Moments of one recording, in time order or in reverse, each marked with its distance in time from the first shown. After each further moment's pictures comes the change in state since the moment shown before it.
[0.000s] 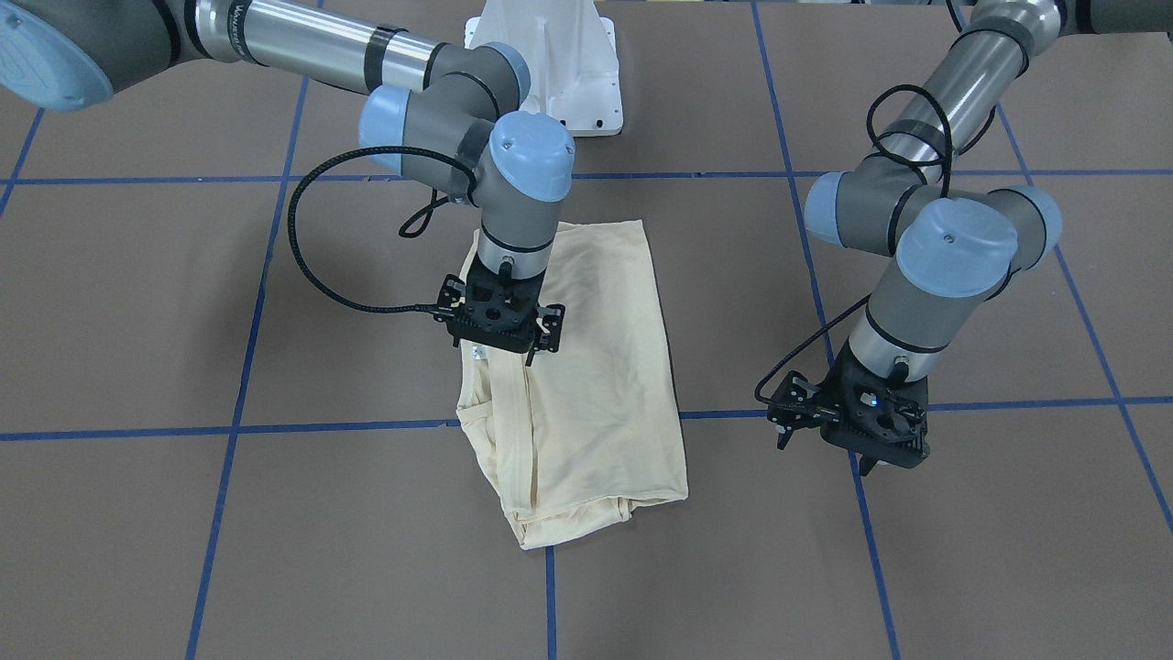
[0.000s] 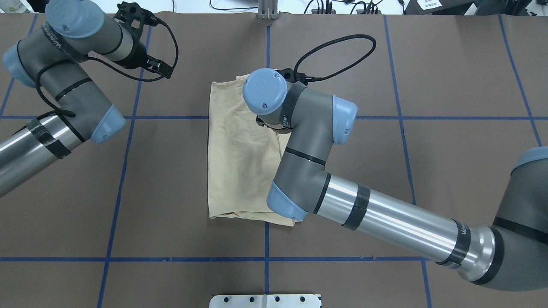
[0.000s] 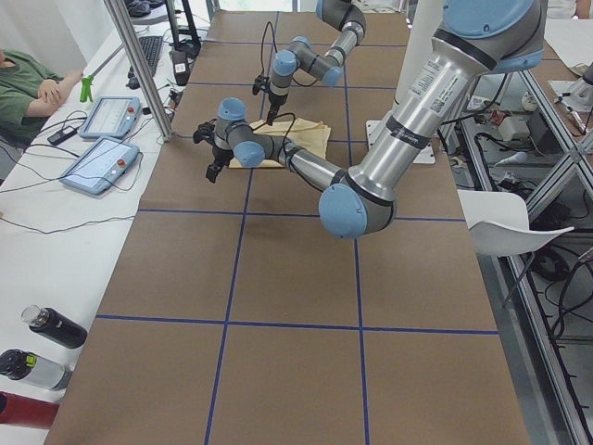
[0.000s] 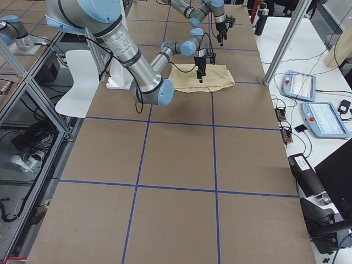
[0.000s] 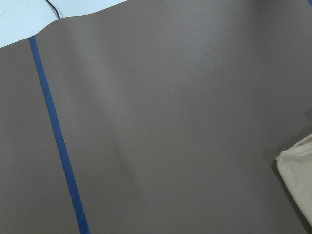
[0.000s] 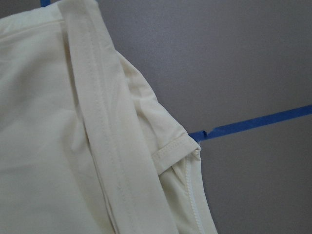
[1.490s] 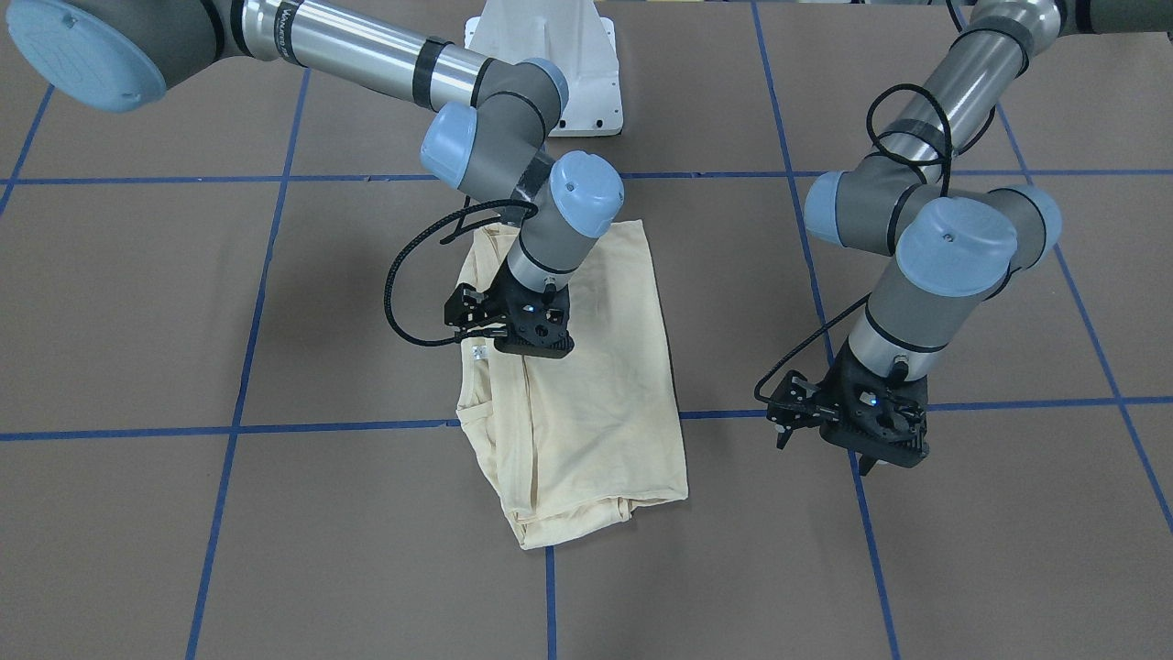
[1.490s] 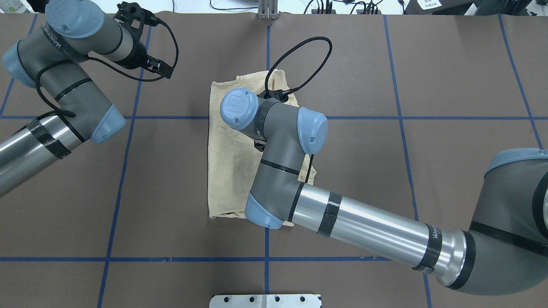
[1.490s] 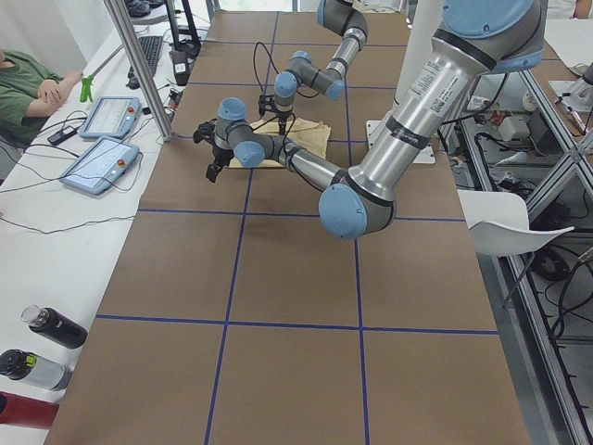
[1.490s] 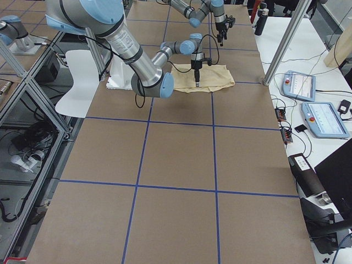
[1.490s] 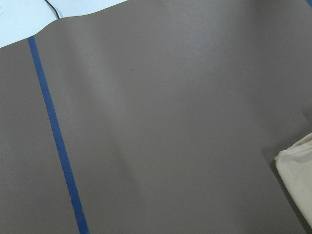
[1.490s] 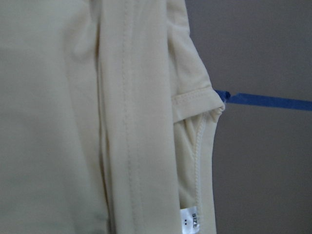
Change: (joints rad) left arm 0.000 0.000 -0.001 0.000 0.000 0.000; right arm -0.047 0.065 -0.116 -0.120 -0.003 -0.250
